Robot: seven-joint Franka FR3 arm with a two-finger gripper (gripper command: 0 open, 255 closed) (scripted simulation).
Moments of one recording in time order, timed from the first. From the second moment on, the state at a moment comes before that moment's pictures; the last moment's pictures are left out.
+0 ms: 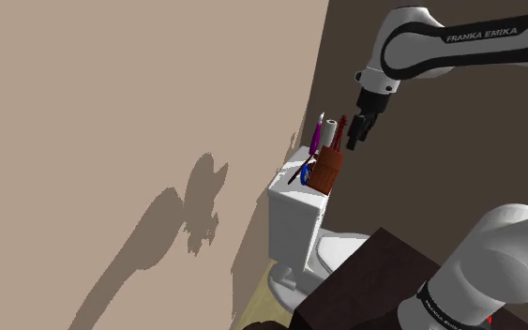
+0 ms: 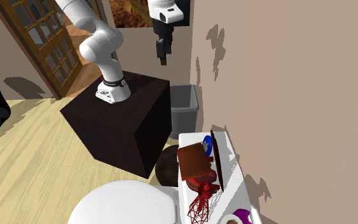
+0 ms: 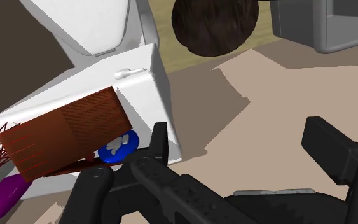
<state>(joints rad) -0.06 -0.57 -0.11 -2.41 -0.04 1.86 -0.31</state>
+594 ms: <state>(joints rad) -0.08 -0.28 -0.24 -2.28 0.00 2.05 -0.47</state>
